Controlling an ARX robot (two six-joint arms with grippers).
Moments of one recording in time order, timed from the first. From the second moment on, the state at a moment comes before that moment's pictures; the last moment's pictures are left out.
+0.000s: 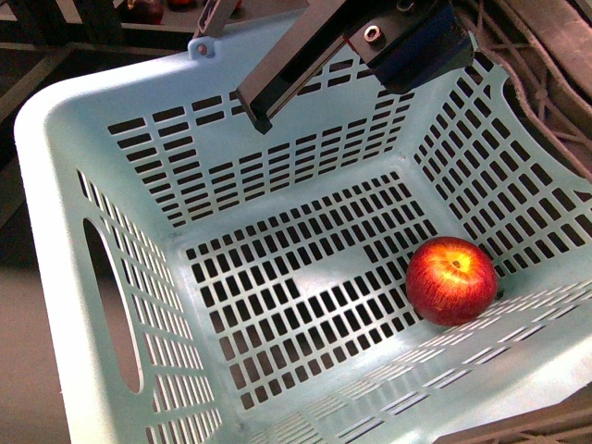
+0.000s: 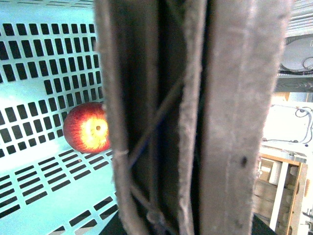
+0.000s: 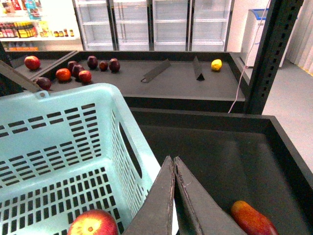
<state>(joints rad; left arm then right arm) -0.76 1.67 1.18 -0.16 0.09 -1.13 0.00 0.01 0.02 0.00 0.00 0.00</state>
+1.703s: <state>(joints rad) -0.24 1.64 0.89 0.10 -0.25 -1.63 0.00 0.01 0.02 0.00 0.00 0.00</state>
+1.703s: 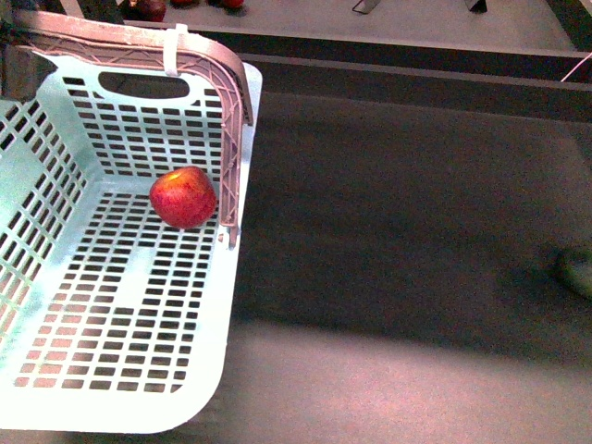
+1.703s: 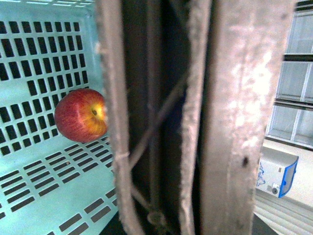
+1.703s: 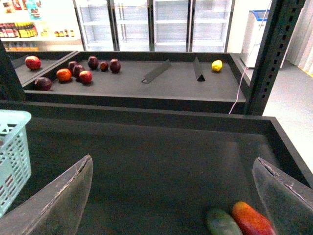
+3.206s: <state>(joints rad) -0.36 1.33 0.69 -0.07 -0.18 -1.58 0.00 0.01 0.02 0.00 0.00 0.00</state>
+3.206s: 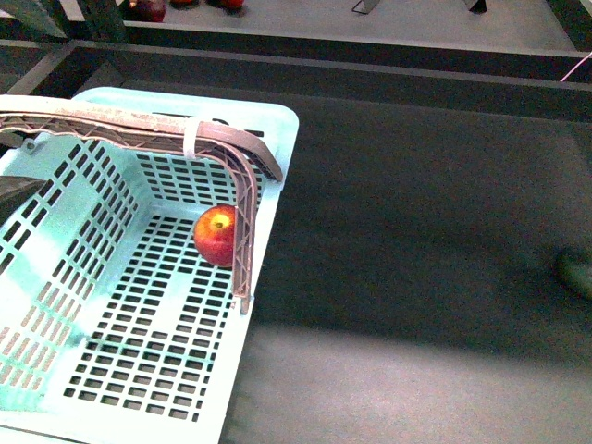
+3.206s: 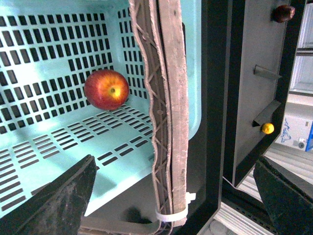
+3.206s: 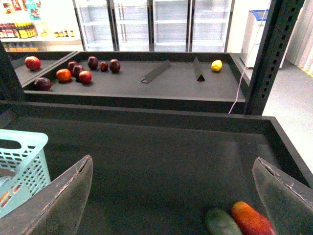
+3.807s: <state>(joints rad) -0.35 1.27 0.41 0.56 -0.32 -0.98 0.00 0.01 0.02 0.00 0.00 0.00</state>
